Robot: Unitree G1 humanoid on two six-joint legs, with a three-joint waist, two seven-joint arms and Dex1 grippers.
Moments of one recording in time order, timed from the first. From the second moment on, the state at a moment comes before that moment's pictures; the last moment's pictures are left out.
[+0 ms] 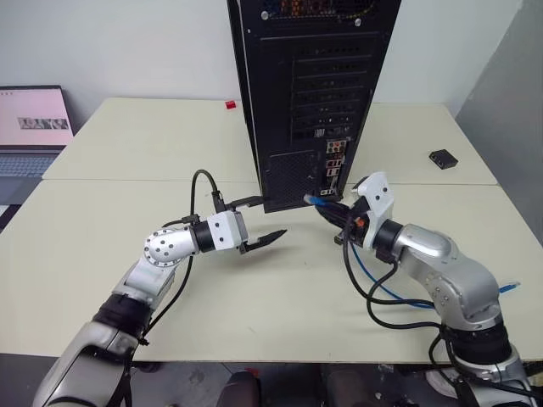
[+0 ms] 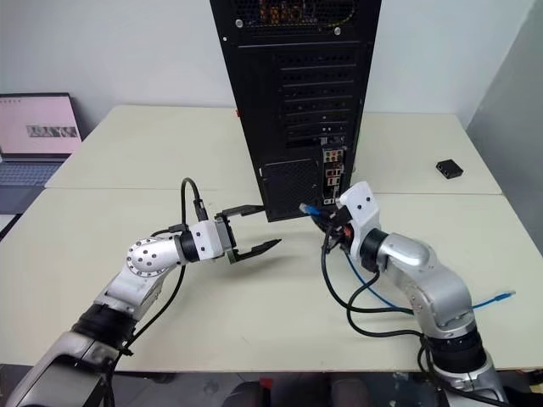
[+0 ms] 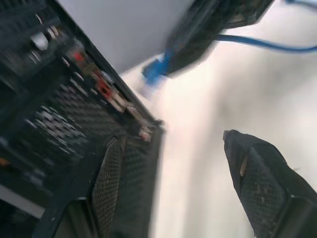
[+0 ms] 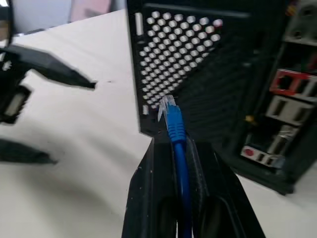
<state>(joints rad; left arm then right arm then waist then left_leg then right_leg) -0.43 0.69 -0.32 0.11 -0.36 -0.31 -0.79 -0.39 -0.34 0.11 -0.49 0.32 0.78 0.31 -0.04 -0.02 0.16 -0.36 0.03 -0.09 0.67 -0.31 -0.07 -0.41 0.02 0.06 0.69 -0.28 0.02</state>
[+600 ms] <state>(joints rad) -0.41 0.62 -0.22 -0.29 -0.48 0.43 -0.59 -0.45 -0.12 0.10 -0.35 0.07 0.70 0.00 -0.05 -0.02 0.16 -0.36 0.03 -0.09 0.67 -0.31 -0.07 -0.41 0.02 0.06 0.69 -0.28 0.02</state>
